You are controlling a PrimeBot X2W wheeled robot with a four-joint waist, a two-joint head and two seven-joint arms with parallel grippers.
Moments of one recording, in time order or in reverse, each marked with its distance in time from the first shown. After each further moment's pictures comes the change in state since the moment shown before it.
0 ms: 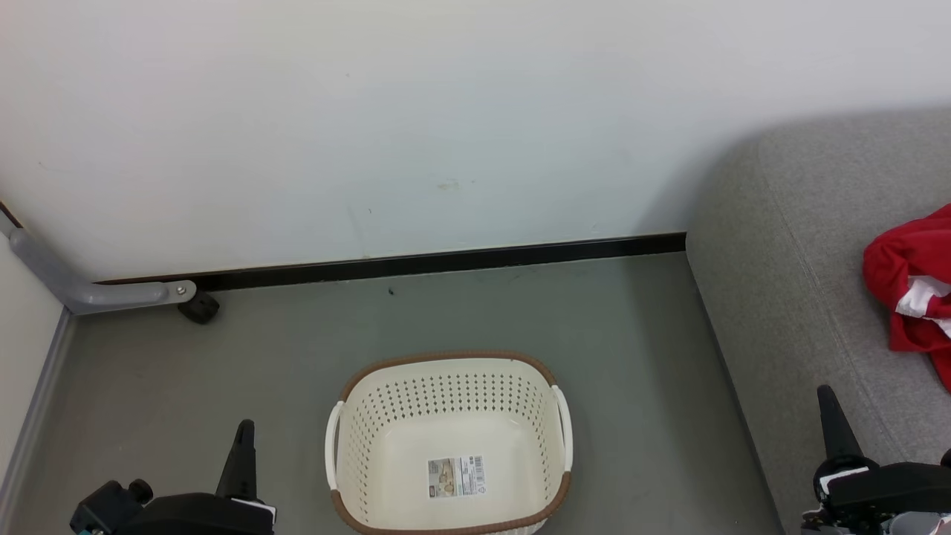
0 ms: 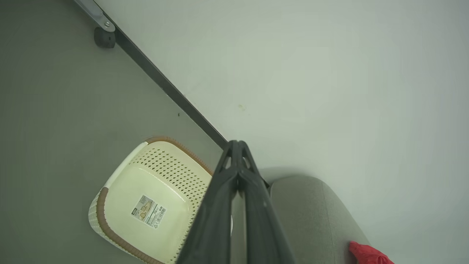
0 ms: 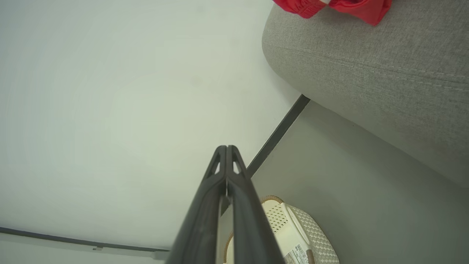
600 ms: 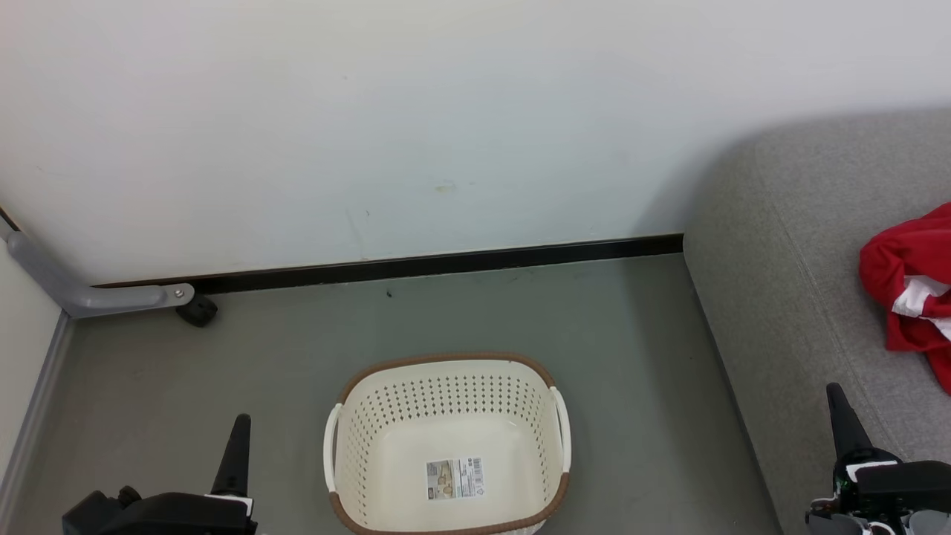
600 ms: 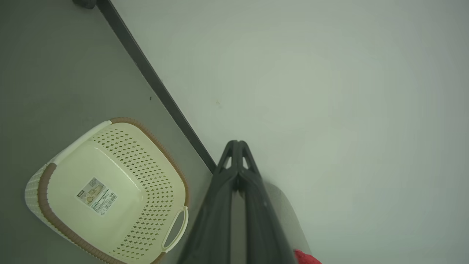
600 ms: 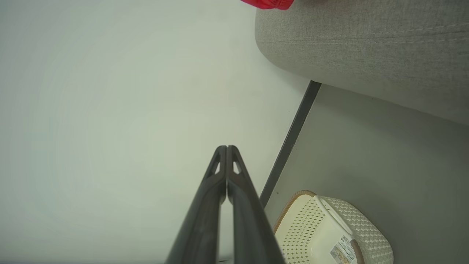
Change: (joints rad) left arm -0.004 -0.021 0.056 -0.011 -0.209 -0.043 0.064; right arm -0.019 0.029 -0.064 0.013 0.220 0.017 0.062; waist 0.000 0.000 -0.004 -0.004
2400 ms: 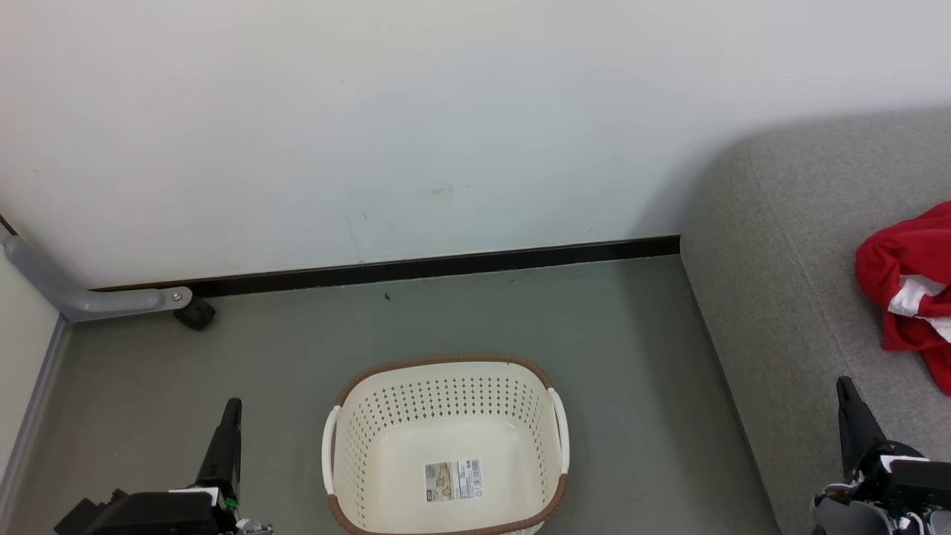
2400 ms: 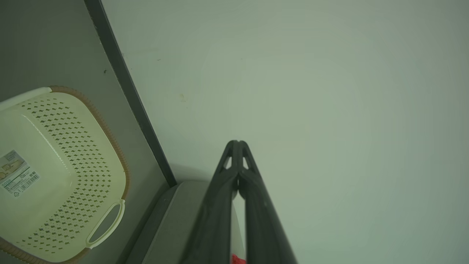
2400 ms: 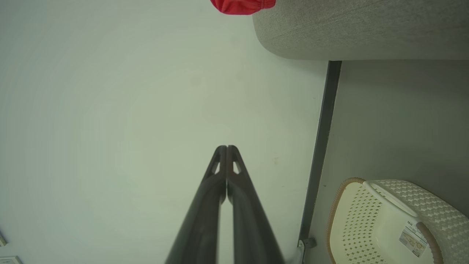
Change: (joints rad) left arm -0.015 -0.025 0.066 -0.011 -0.272 -0.052 0.078; right arm -0.023 0.035 -0.081 0.013 0.266 0.019 0.078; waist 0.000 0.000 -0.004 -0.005
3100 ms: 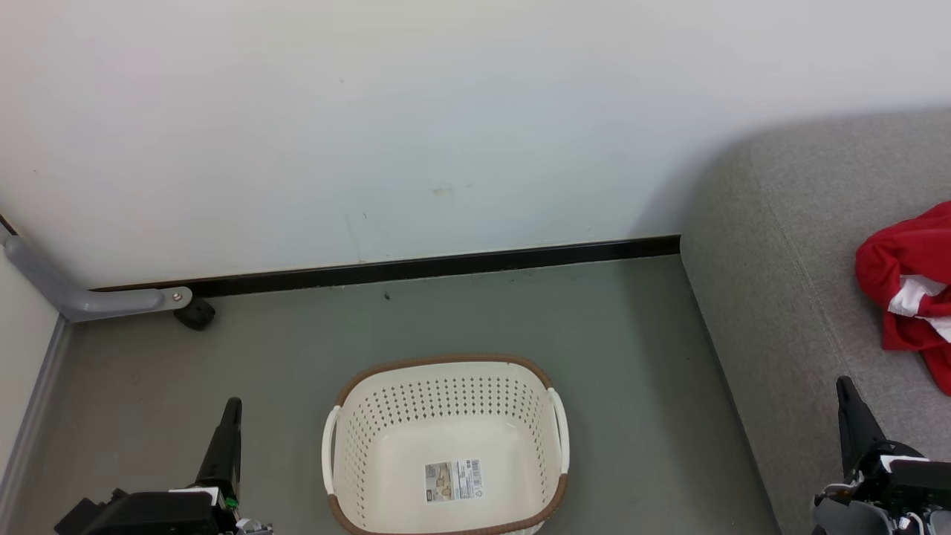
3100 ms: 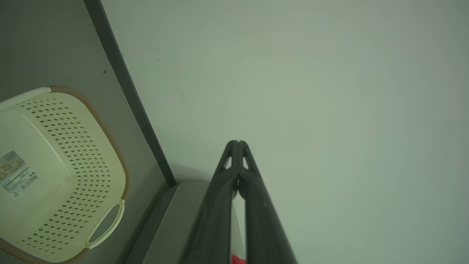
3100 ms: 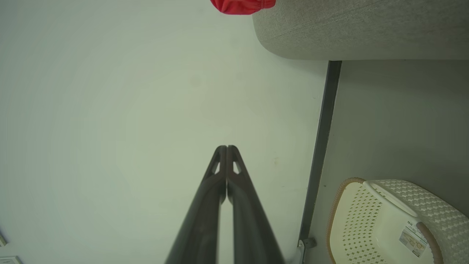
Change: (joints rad) left arm 0.000 0.000 0.000 -0.001 0.000 0.000 0.000; right arm 0.000 0.000 0.000 0.000 0.000 0.000 0.000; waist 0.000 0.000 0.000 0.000
